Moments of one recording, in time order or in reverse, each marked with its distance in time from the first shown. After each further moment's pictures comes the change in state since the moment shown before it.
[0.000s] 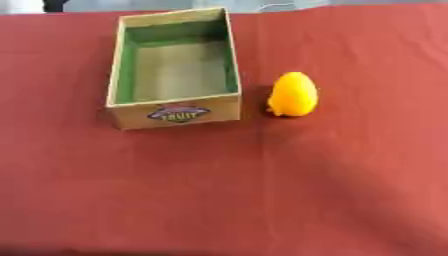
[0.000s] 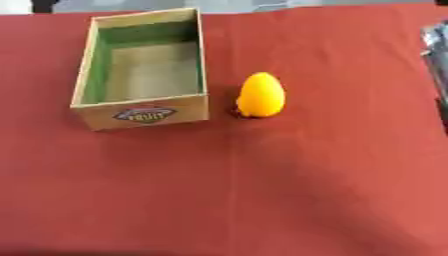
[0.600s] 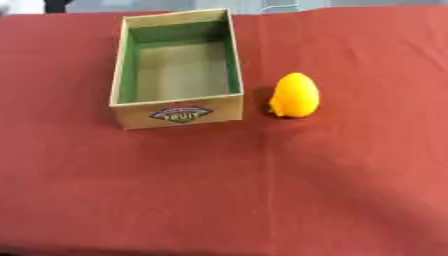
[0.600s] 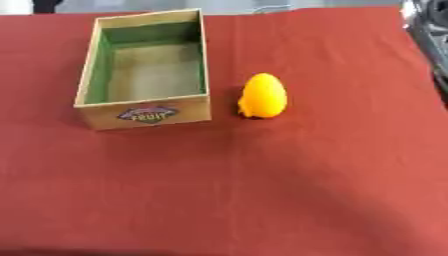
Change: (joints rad) left arm 0.001 0.001 -0.001 0.000 0.005 0.001 -0.008; right arm -0.193 -0.113 0.200 0.119 0.156 0.112 0.153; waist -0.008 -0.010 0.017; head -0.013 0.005
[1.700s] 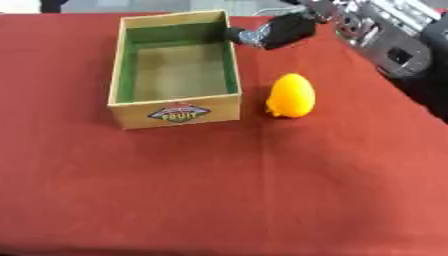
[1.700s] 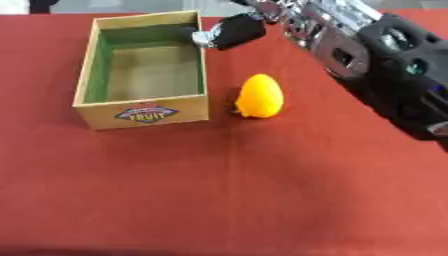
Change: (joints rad) left arm 0.006 0.017 -0.012 0.000 0.009 0.005 -0.020; right arm -0.298 0.139 0.455 0.511 0.332 0.000 0.331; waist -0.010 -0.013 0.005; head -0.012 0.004
